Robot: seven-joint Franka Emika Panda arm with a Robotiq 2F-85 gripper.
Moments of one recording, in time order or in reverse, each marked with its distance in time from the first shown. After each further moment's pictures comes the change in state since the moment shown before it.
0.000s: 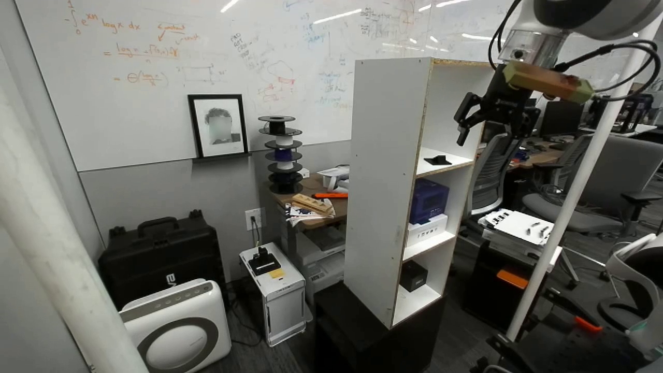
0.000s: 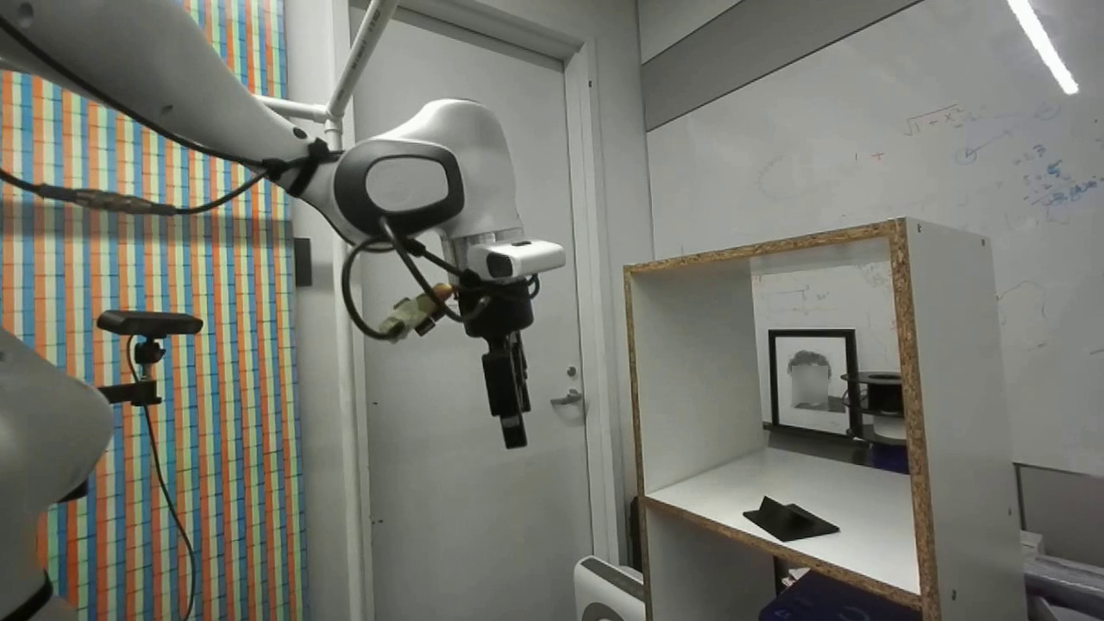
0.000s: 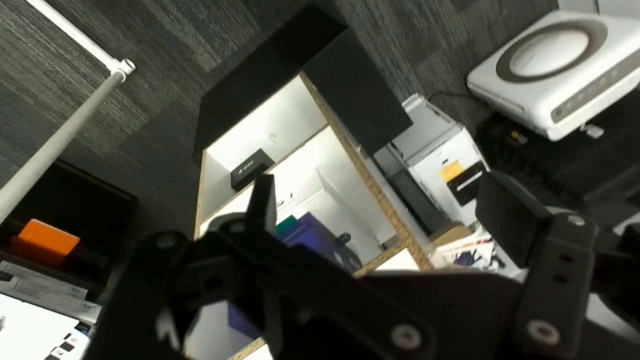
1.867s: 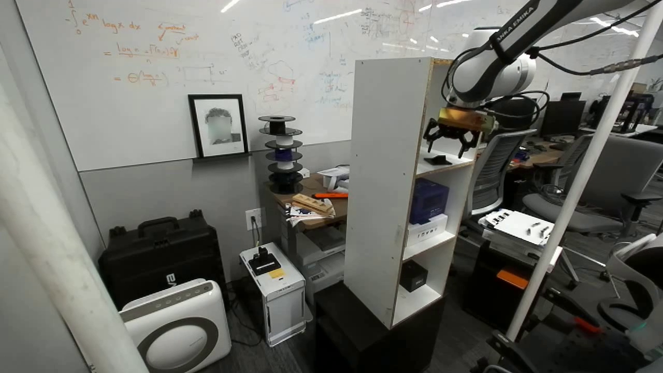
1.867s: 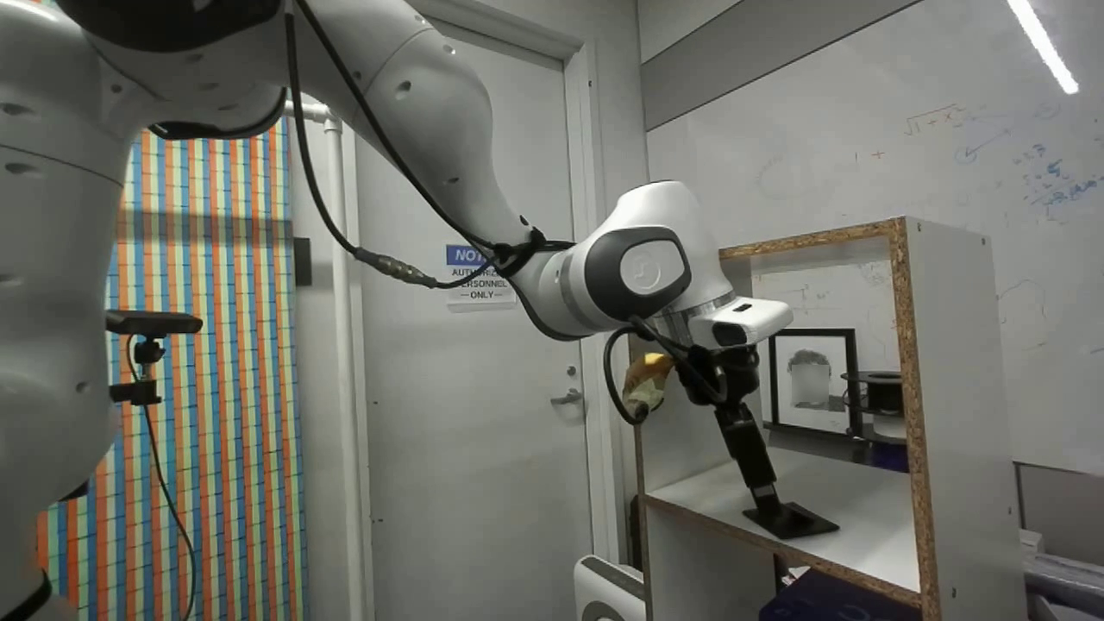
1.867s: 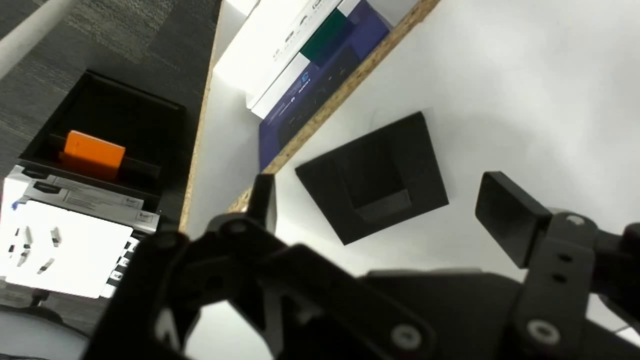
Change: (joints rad) arm -0.018 0.738 -0.180 0.510 -0.295 0.327 0.238
